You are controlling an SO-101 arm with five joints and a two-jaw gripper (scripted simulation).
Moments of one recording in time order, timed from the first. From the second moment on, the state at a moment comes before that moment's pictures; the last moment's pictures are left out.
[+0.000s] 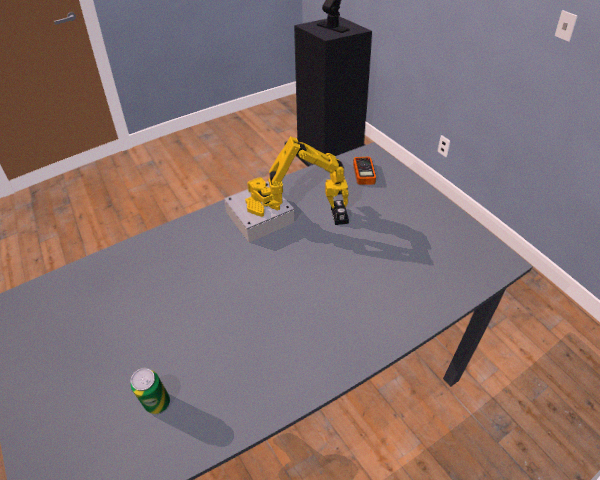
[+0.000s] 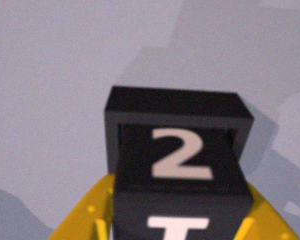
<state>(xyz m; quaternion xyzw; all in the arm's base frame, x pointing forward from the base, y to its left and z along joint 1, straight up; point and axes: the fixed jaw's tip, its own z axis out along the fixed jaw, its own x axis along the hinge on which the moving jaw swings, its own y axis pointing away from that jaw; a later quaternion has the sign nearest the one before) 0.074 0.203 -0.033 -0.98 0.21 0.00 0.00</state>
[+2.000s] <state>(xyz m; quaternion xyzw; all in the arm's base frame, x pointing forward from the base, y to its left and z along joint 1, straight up) 0.074 0.202 -0.027 -0.98 0.21 0.00 -0.01</state>
